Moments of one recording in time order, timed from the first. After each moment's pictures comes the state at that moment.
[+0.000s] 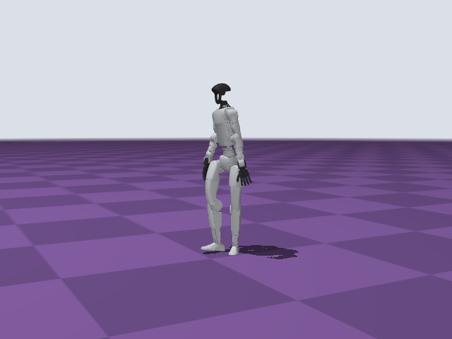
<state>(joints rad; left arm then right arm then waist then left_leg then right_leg) 0.04 0.21 0.14 1.50 0.62 0.03 -0.09 -0.10 -0.15 0.08 1.16 -0.60 0.14 0.17 -0.36 0.10 0.03 -0.08 0.08 0.63 0.07 -0.15 0.03 -0.35 0.10 -0.30 0.20 -0.18 -0.11</state>
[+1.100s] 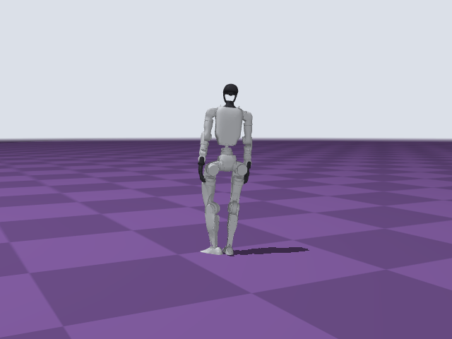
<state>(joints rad) 0.07 0.09 0.28 1.57 0.43 0.07 -0.08 -0.02 -0.10 0.01 1.18 -0.39 0.12 0.22 -0.19 0.10 -0.03 -0.14 0.10 0.61 0.13 -0.02 0.04 -0.14 0.11 -0.22 0.15 -0.14 -0.14</state>
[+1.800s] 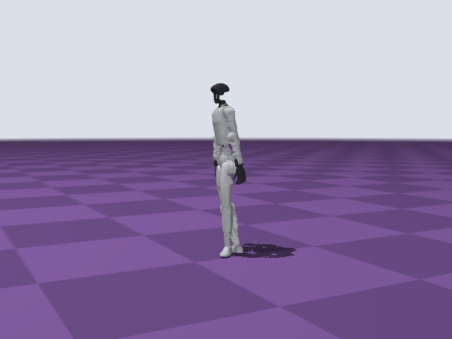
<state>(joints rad) 0.11 0.10 0.47 1.49 0.22 0.05 -0.06 0.03 -0.18 -0.03 1.43 -0.57 0.20 0.16 0.13 -0.06 0.02 -0.01 0.08 1.13 0.14 -0.16 0.00 0.14 -0.12 -1.27 0.19 -0.21 0.13</state>
